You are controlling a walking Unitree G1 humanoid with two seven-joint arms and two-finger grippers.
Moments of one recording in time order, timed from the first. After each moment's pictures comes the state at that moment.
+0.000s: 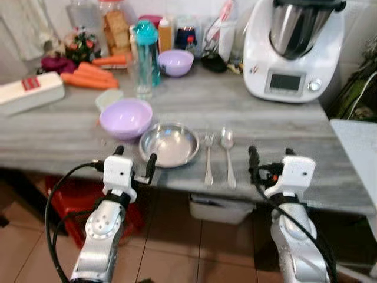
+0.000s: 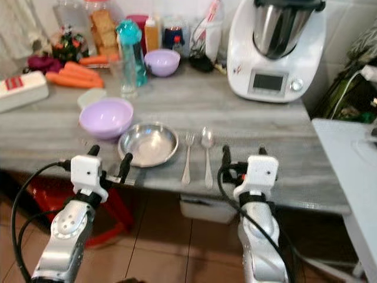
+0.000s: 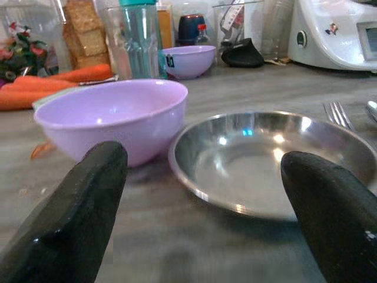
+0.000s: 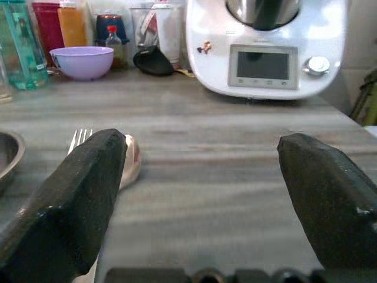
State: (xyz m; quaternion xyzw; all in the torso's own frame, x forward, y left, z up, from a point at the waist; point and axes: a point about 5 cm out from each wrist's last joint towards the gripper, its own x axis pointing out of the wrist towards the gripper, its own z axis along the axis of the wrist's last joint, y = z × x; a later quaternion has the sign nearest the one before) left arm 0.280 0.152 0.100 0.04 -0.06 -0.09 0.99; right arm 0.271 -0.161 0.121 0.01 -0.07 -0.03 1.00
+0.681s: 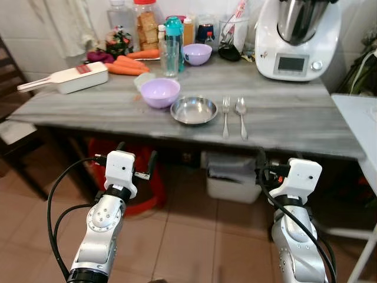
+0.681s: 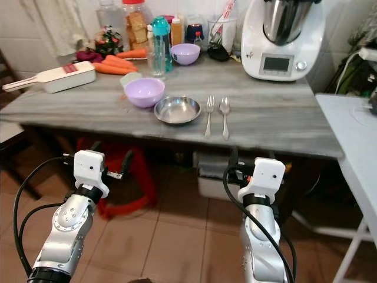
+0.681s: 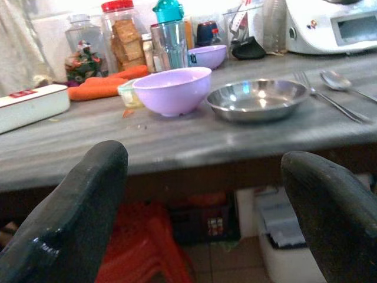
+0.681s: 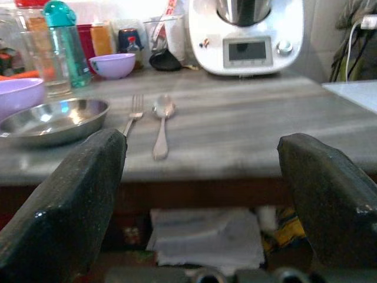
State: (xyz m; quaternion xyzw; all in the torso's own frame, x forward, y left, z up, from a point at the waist) left arm 0.288 0.150 0.100 0.05 -0.05 -0.10 0.99; right arm 0.269 -0.168 0.115 0.02 -0.07 -0.07 1.00
